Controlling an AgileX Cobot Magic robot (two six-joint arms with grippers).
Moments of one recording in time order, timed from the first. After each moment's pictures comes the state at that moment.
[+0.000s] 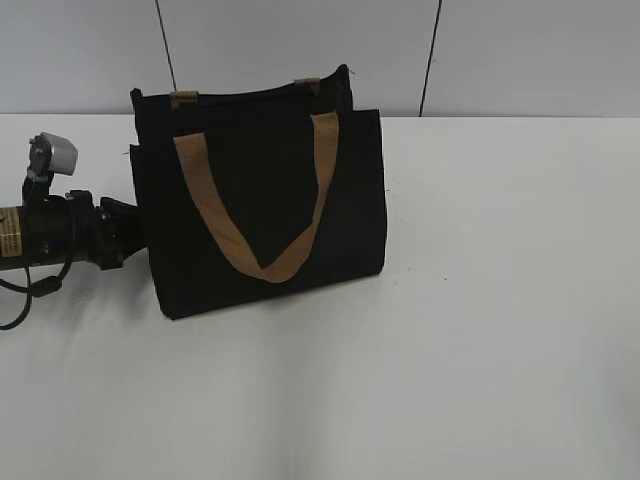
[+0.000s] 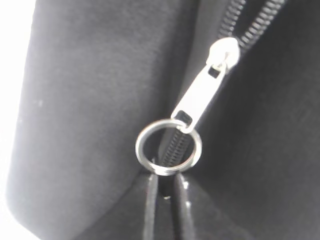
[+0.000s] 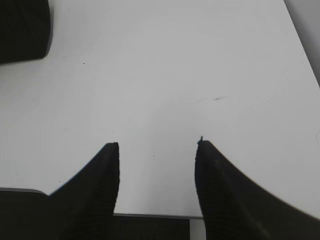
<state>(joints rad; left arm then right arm) 0.07 2.13 -0.85 1.24 -1.15 -0.61 -0.03 -0.01 -0.47 0.09 1.09 -0.14</state>
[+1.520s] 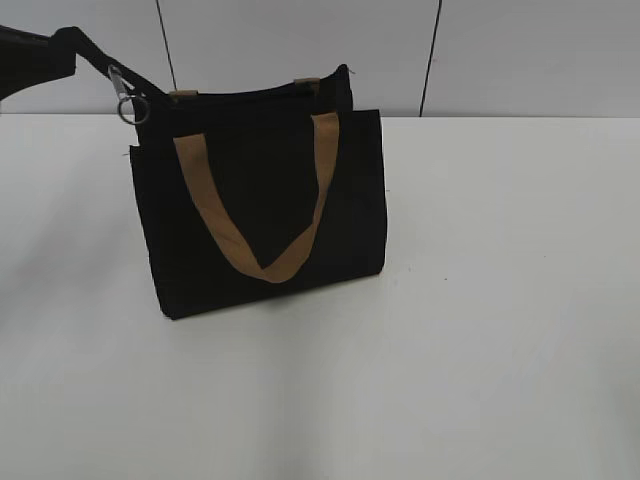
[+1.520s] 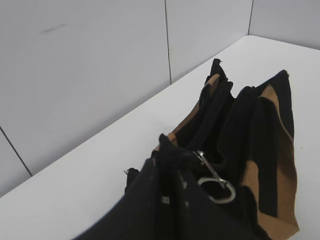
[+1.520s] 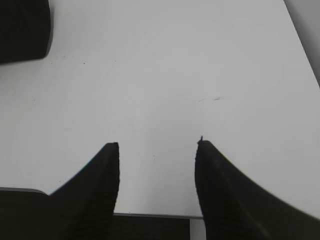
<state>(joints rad) 0.13 1.44 -0.85 1.53 -0.90 -1.06 -0.03 -0.01 -0.47 0.09 1.09 -0.14</state>
